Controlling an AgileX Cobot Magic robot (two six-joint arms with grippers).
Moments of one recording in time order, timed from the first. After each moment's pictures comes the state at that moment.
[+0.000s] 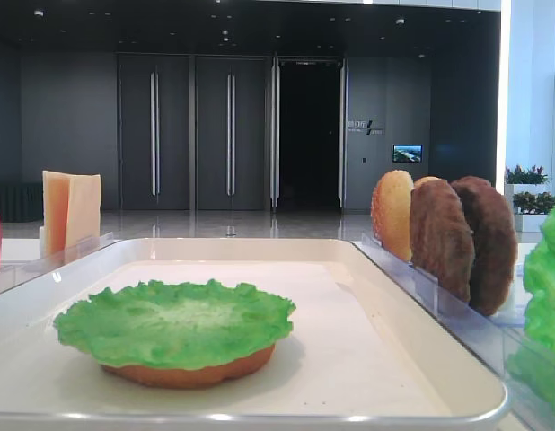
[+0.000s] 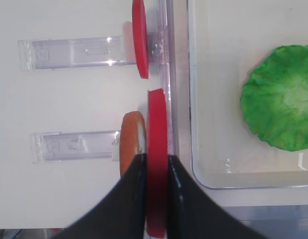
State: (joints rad) left arm -0.61 1.26 -1.08 0.23 1.22 -0.63; right arm 0.02 -0.01 -0.50 0.07 1.14 -0.04
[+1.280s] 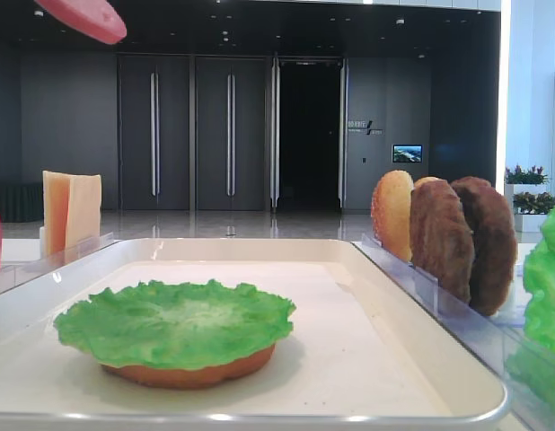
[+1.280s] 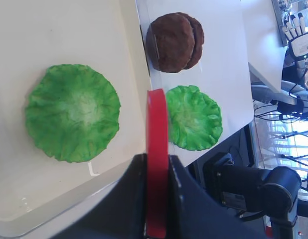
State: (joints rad) left arm -0.10 1.20 -0.80 -0.94 1.04 0.39; right arm 0.02 -0.01 -0.50 0.07 1.14 -0.04
